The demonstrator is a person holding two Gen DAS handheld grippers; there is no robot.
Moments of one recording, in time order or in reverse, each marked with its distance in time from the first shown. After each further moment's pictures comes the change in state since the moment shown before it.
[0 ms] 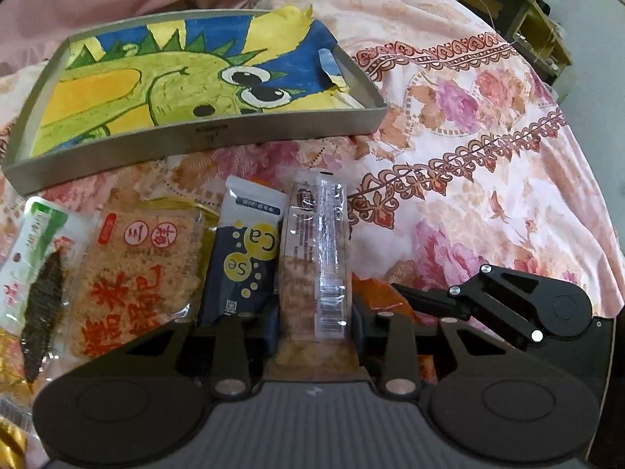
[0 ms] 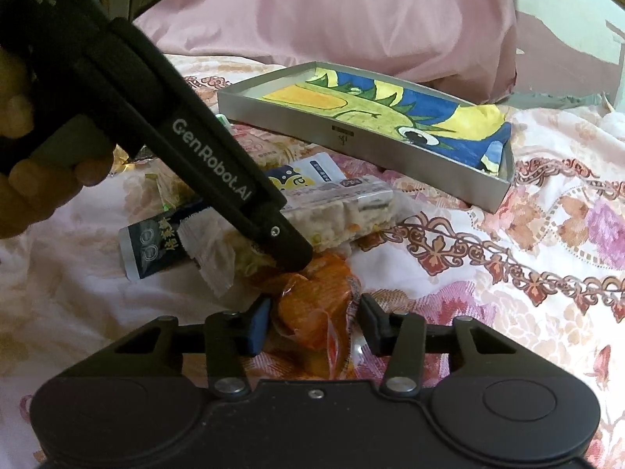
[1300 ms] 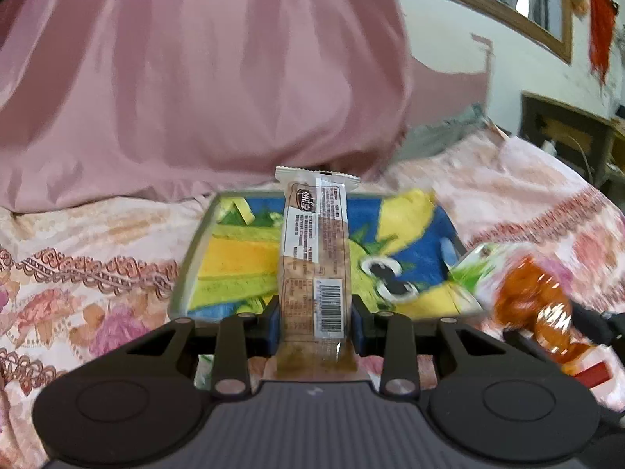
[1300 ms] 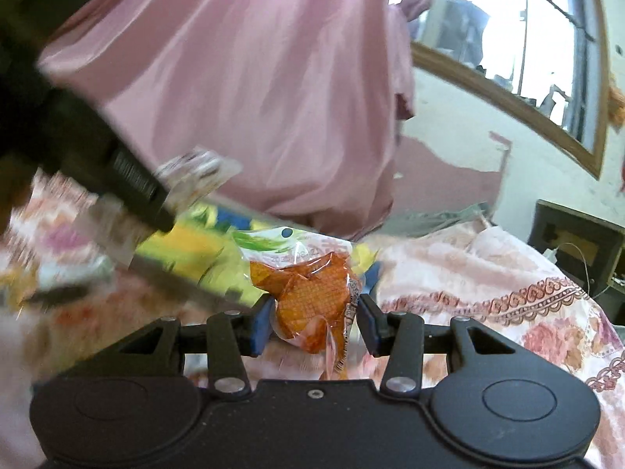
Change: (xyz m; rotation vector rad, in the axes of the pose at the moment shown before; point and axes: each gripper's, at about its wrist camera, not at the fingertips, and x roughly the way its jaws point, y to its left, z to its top) left arm -0.069 0.014 0.041 -0.118 -0.486 0.390; right arm -0.031 -0.022 0.061 0.061 -0.391 -0.411
